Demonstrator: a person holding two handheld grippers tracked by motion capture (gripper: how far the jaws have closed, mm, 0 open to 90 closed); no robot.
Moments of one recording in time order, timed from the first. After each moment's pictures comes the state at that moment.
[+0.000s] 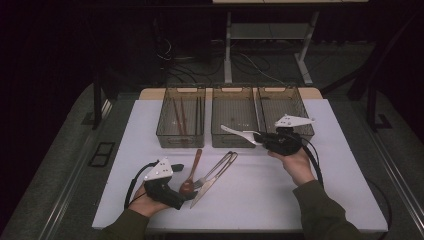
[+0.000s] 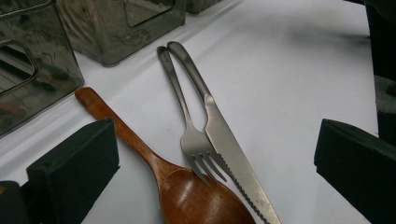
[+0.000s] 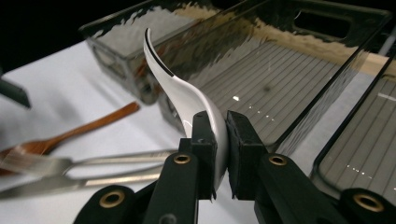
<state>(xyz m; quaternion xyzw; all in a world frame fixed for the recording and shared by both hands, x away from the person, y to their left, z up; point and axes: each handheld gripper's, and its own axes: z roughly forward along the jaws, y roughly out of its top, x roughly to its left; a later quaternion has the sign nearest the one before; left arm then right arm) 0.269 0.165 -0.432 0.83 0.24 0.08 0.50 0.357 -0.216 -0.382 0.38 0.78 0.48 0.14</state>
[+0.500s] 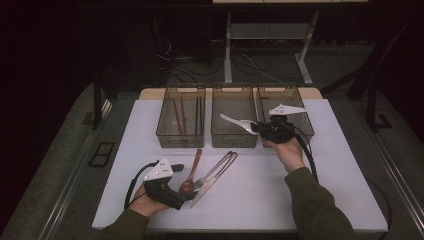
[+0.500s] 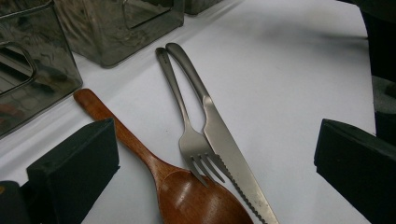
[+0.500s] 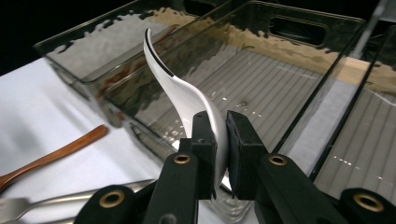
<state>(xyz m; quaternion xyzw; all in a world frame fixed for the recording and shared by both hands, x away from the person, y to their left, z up) 0.269 0.165 -0.431 0.83 0.24 0.08 0.50 0.390 -0.204 -0.381 0.41 0.77 0.47 0.16</state>
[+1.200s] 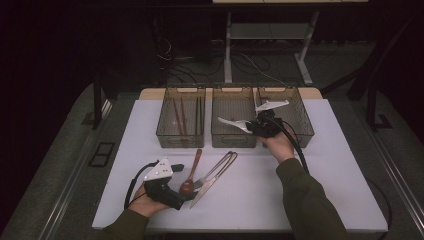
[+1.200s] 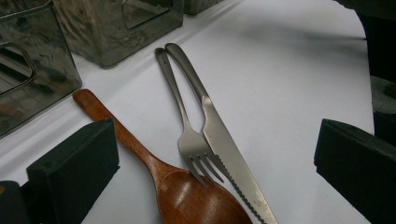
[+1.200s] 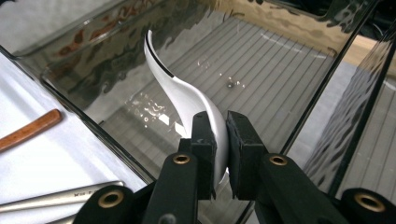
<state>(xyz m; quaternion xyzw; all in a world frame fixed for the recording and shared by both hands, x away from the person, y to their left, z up) 0.269 0.165 -0.431 0.83 0.24 0.08 0.50 0.420 -0.181 -0.394 0.43 0.80 0.39 0.16</state>
